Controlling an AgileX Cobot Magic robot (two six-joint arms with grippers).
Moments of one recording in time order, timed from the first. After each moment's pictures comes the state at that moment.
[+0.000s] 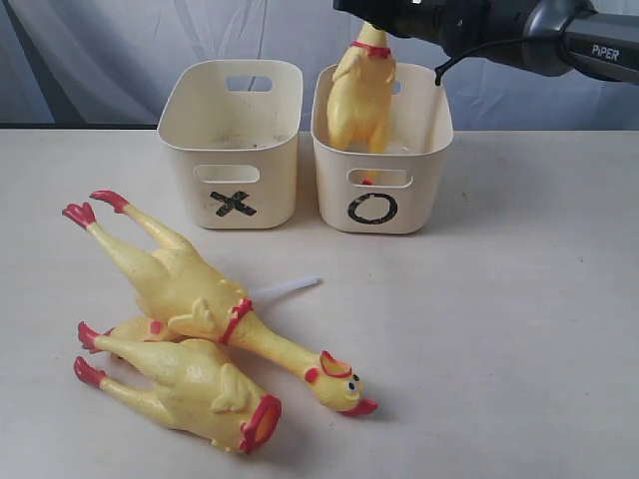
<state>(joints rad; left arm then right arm) -0.05 0.33 -0.36 -0.68 0.54 0.53 0.34 2.22 -1.86 0.19 -0.03 0.00</state>
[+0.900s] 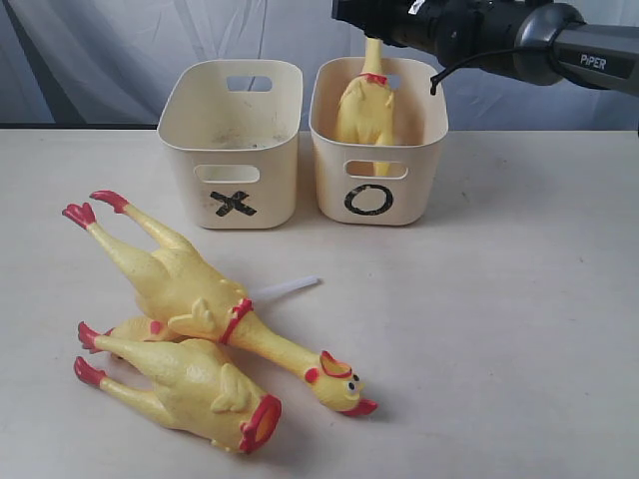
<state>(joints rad) -0.05 0.33 -0.36 -0.68 0.54 0.53 0.34 2.24 -1.87 0.19 -0.05 0.00</state>
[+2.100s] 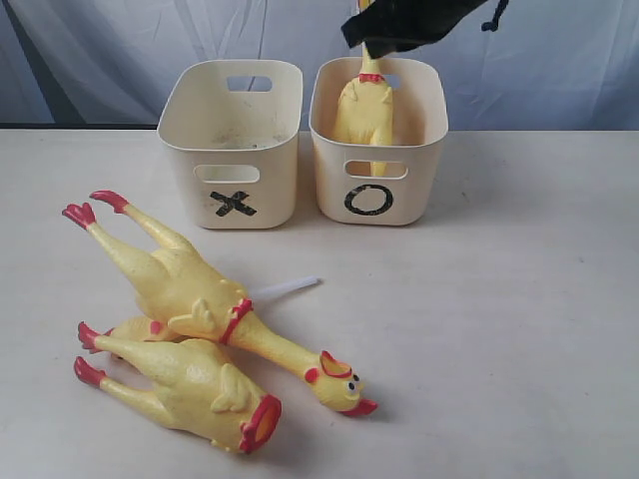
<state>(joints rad) -0.05 0.33 -0.36 -0.68 0.54 0.53 0.34 1.98 -1.87 0.40 0.82 -0.52</state>
